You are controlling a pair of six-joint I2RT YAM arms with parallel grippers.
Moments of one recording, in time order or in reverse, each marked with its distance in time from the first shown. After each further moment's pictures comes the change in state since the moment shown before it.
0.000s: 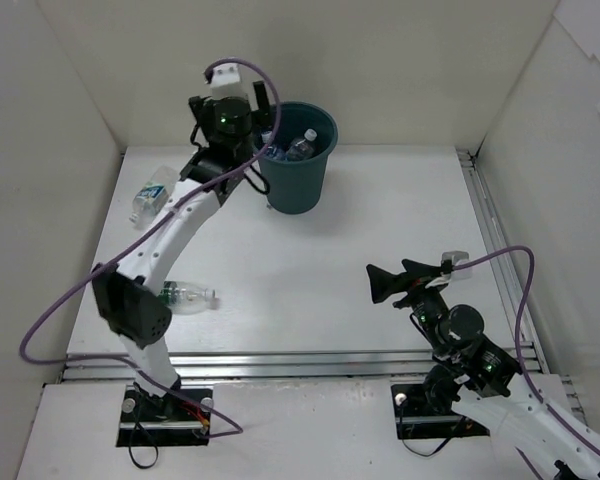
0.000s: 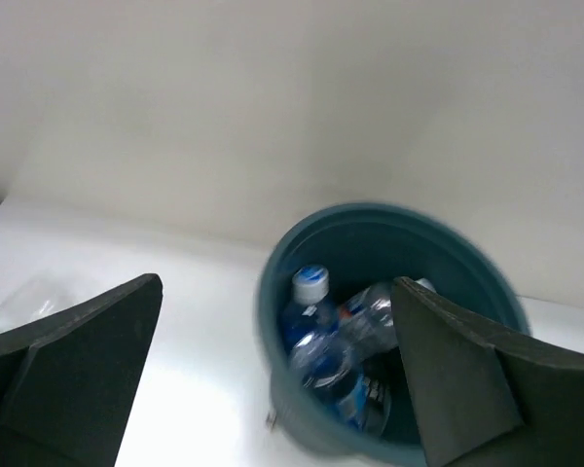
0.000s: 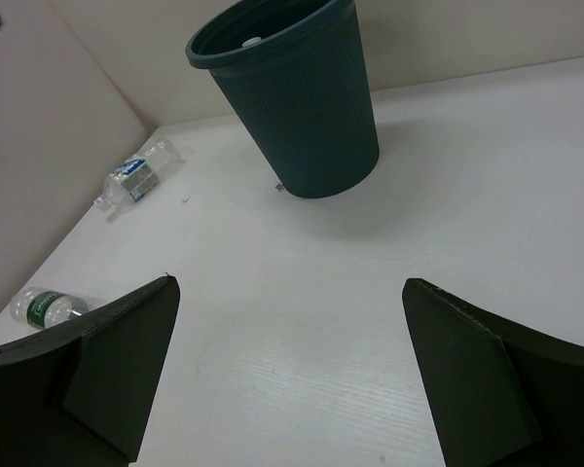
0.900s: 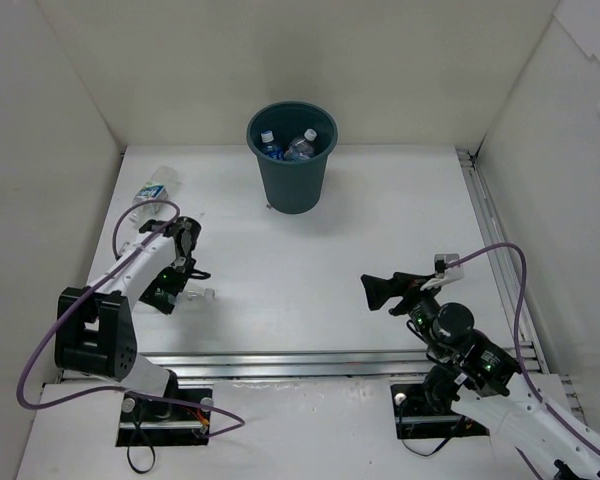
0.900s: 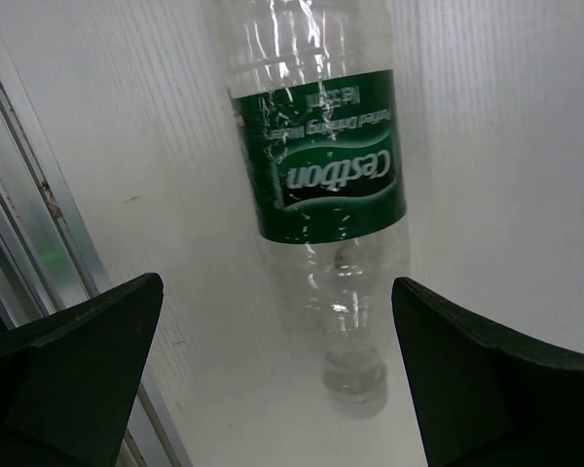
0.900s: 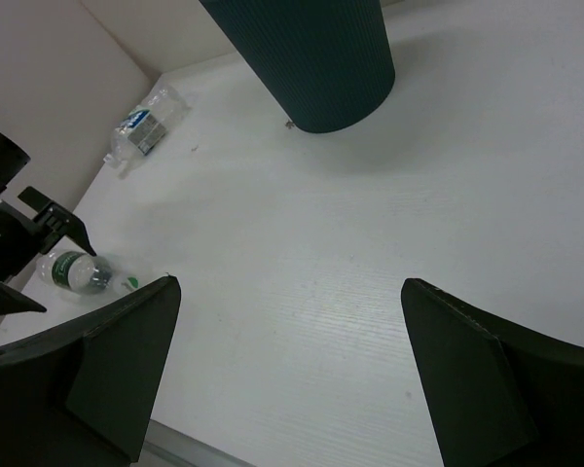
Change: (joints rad) left arm 0.309 -0.349 -0.872 -1.088 0.053 -1.363; right arm 0.000 0.015 0.000 -0.143 -0.047 0.177
